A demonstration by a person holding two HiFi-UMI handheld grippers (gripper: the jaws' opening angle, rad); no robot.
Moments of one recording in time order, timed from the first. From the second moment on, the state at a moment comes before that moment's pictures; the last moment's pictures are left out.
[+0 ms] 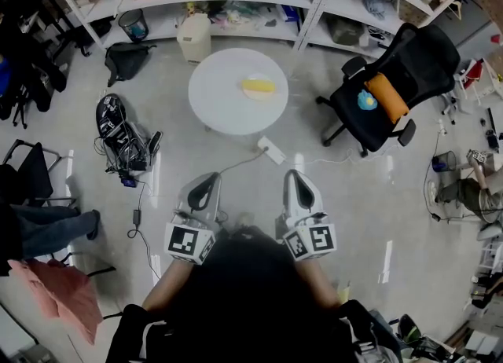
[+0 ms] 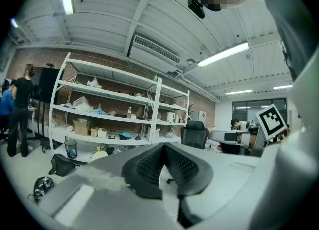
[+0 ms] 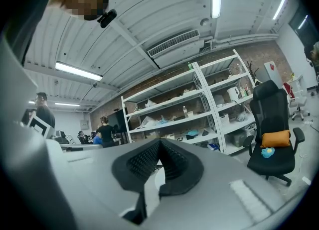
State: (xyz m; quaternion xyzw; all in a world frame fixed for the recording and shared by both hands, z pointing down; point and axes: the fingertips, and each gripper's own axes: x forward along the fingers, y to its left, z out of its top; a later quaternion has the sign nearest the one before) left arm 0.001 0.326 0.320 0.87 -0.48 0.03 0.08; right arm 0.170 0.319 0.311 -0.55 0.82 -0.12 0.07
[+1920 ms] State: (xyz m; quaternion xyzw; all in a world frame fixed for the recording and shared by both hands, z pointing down) left arm -0.054 0.062 0.330 0.90 -0.41 0.02 0.10; right arm 0.105 0.071 0.311 -0.61 0.78 -0.12 0.07
